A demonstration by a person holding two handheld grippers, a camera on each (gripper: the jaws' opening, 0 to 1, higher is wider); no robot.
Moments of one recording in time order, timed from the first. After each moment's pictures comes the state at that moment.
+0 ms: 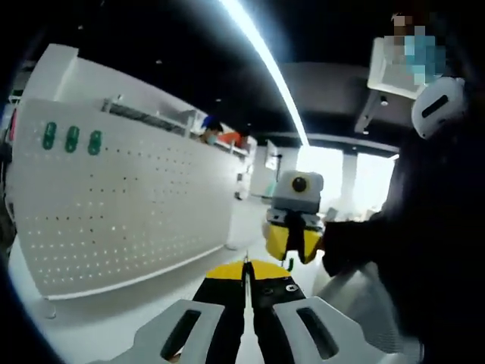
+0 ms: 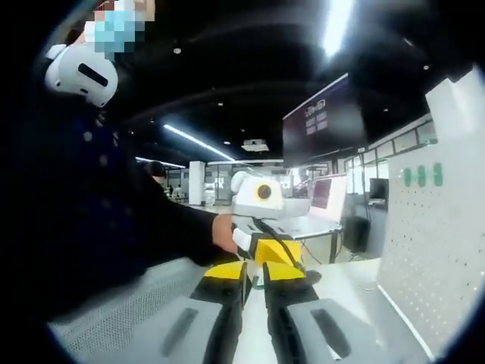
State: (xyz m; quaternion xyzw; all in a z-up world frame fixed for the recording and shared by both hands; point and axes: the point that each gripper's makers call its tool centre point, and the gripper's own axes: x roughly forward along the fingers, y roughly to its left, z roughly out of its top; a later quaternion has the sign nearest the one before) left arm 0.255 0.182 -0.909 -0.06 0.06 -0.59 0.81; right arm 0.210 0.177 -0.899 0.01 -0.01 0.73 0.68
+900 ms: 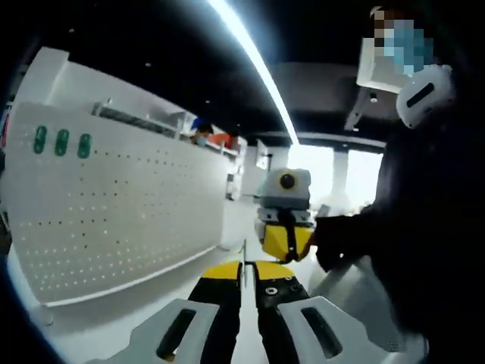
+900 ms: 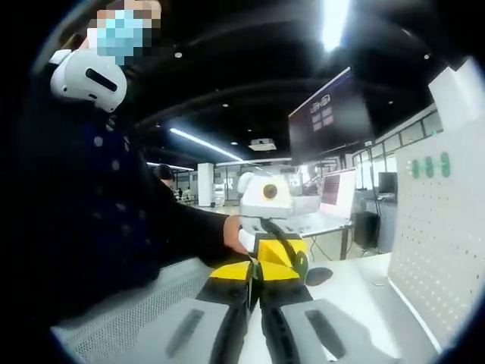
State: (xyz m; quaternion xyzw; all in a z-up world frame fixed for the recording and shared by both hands) left arm 0.248 0.178 -0.914 -0.05 0.05 -0.60 0.80; right arm 0.203 0.179 -0.900 0.01 0.01 0.74 0.67
